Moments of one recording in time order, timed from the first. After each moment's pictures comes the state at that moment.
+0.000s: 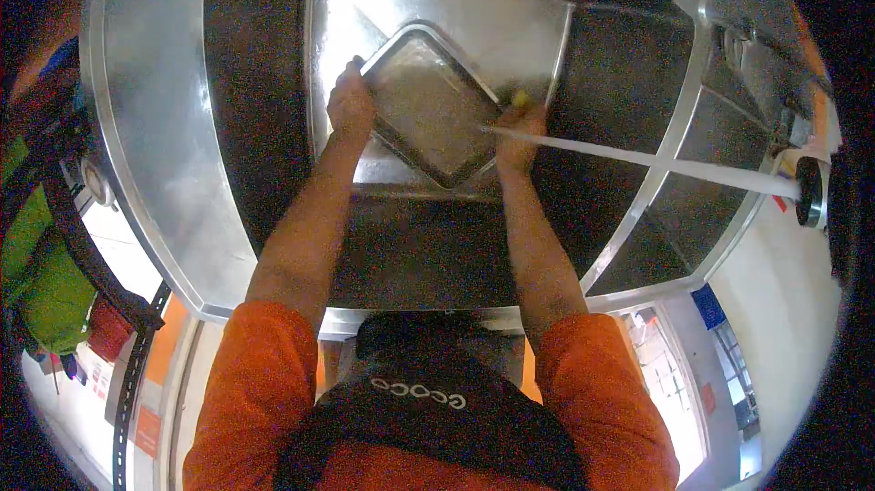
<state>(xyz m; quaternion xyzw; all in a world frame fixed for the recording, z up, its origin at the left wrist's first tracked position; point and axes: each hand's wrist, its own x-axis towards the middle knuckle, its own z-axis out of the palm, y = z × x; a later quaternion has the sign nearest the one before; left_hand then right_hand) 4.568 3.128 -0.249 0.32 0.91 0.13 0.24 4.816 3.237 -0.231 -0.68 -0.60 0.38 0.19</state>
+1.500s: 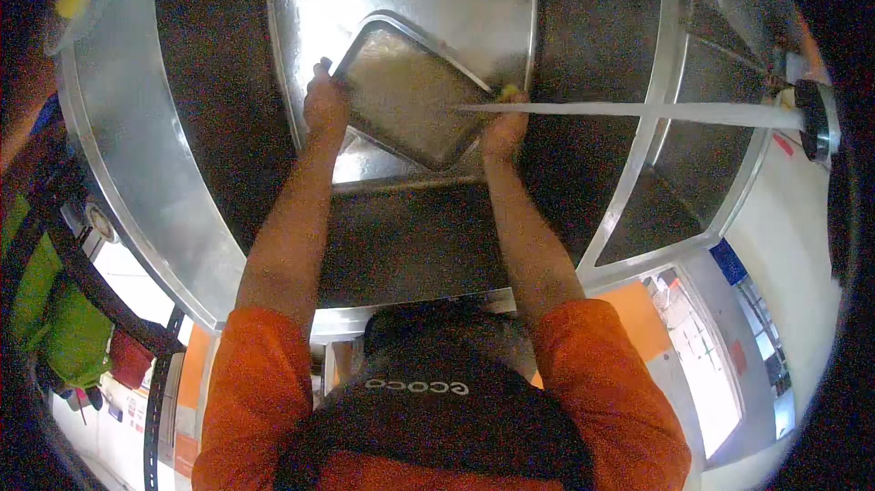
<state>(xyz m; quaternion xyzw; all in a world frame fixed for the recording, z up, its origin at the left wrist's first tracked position) 4.557 3.129 -0.251 0.30 0.89 0.11 0.32 4.860 3.201 -0.292 -0.68 -0.40 0.48 0.38</state>
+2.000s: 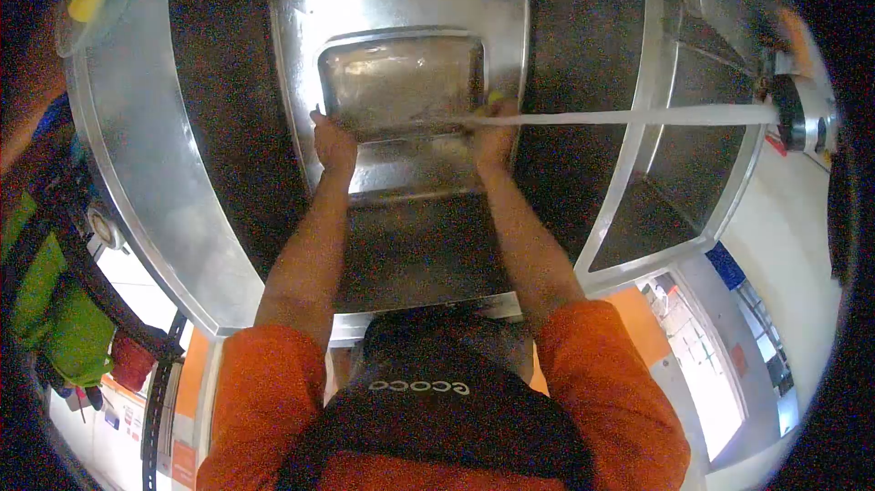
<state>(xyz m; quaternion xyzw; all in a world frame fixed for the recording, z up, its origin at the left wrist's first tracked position) 4.590 3.077 -0.282 0.16 0.93 0.14 0.31 4.848 3.209 -0.273 -0.63 -0.35 0.60 0.35</state>
